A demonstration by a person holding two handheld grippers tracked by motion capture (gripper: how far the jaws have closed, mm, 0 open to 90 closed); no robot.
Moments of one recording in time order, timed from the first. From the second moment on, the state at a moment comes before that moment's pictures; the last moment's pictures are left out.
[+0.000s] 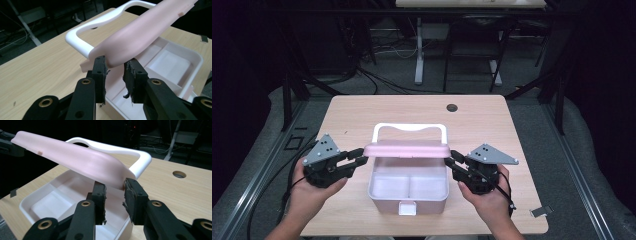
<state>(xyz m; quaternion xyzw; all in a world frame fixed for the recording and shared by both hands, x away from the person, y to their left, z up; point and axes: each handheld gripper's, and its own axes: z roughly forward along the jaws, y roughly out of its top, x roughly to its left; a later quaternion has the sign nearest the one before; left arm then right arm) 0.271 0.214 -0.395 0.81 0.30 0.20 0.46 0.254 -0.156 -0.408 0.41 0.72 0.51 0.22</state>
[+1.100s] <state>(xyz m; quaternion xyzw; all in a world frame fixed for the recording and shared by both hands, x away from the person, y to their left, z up) 0.239 0.236 -0.431 0.83 0.31 0.18 0.44 0.212 -0.179 -0.437 0.41 0.74 0.49 0.18</state>
